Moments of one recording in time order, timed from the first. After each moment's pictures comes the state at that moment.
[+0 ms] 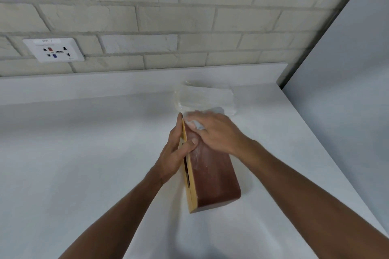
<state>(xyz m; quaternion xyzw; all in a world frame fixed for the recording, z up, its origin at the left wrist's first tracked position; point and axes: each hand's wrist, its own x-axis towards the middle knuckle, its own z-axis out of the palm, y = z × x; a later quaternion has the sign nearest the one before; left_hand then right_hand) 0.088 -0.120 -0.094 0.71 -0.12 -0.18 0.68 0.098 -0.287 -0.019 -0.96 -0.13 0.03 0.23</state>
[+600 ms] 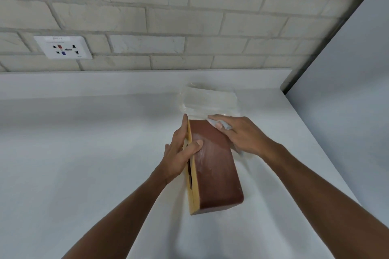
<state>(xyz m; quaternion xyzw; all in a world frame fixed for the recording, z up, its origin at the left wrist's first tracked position) 0.086 -0.120 -0.096 0.74 -0.09 -0.18 0.64 0.095 -0.335 -0.021 -0.96 -0.08 0.08 0.26</state>
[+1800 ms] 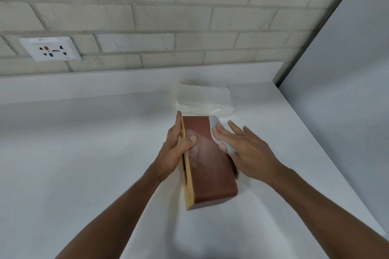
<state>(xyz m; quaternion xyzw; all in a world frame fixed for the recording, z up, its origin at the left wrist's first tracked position) 0.085 -0.120 -0.093 0.72 -0.12 -0.20 0.65 0.025 -0.344 -0.033 -0.99 -0.10 0.06 0.12</state>
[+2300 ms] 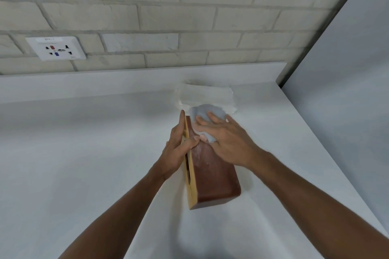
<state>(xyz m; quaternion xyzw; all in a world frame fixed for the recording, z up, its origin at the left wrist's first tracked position) 0.089 -0.120 -0.096 0.72 -0.11 -0.20 0.66 0.065 -0.306 -0.027 -0.98 -0.17 0.05 0.14</state>
